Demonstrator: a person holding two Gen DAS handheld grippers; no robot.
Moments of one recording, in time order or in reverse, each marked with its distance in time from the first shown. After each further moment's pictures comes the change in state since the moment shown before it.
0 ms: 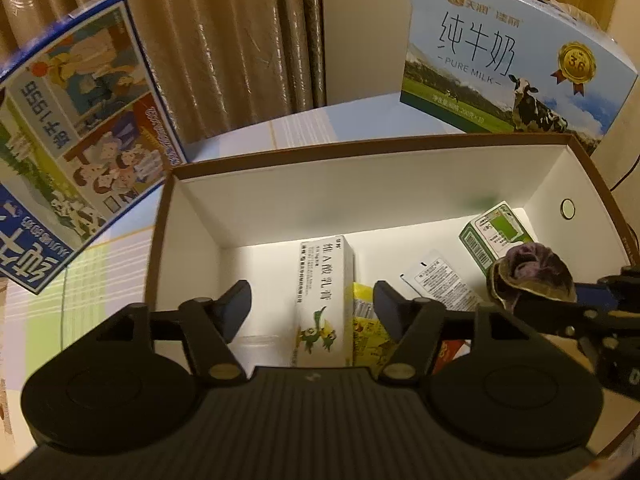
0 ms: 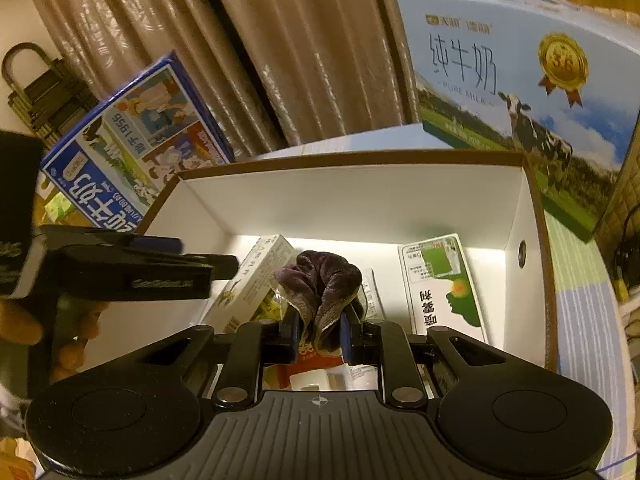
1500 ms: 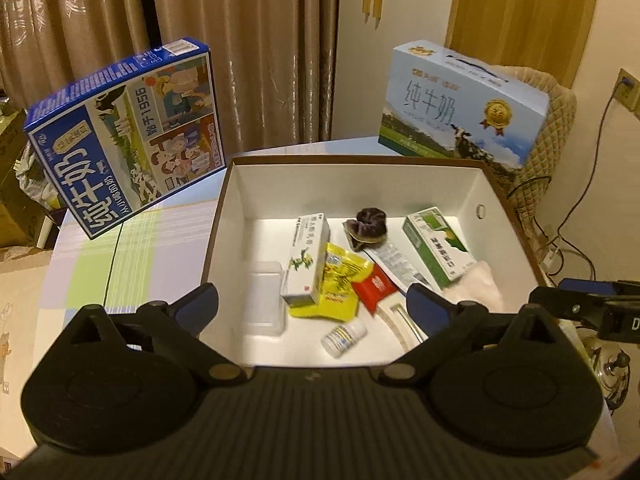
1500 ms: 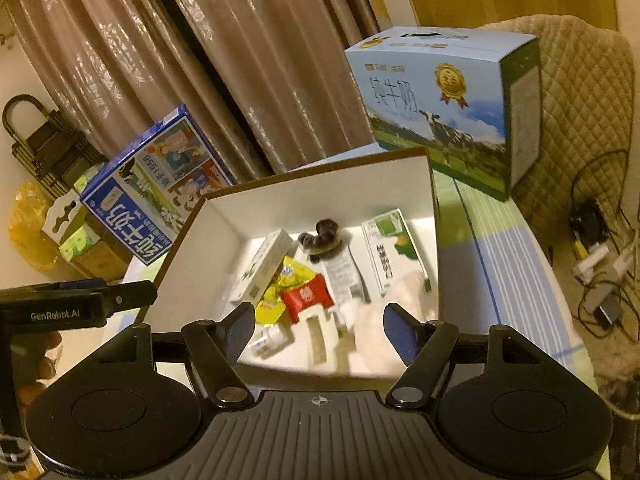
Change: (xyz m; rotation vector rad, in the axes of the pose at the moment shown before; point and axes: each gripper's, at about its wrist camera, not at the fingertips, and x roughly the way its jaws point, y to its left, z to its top) left arm -0.161 -0.008 -0.081 -0.104 -0.146 -0.022; right arm -0.146 0.010 -0.069 0.108 -0.116 -0.013
